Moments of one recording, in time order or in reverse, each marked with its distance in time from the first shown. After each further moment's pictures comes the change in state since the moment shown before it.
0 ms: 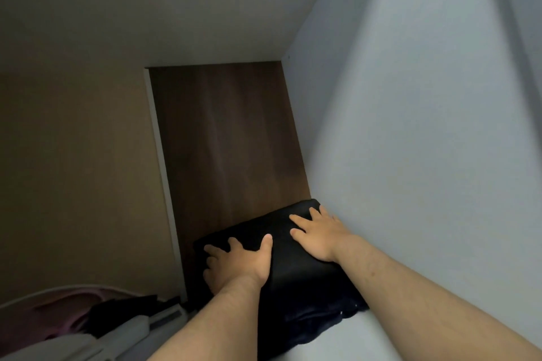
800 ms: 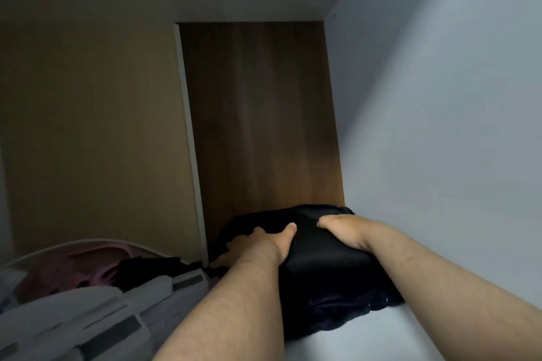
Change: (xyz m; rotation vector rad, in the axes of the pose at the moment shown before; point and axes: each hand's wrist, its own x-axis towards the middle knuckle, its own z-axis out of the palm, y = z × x) left_hand 0.019 -0.005 -0.001 0.084 -0.279 -0.099; right_hand 0.020 0.004 0.016 0.197 -0.236 -0.009
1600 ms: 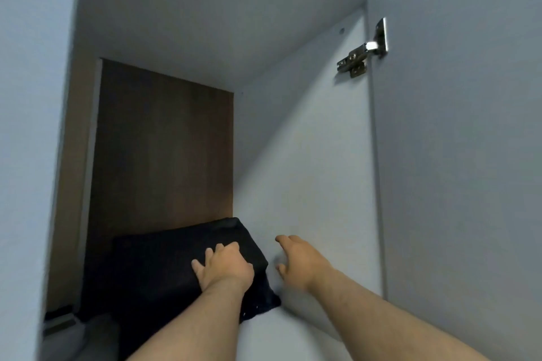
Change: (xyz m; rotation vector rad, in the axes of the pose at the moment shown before) left_hand -0.125 0.050 0.019 -0.223 0.222 0.600; right_hand -0.189 0.024 -0.036 -0.312 0.444 0.123
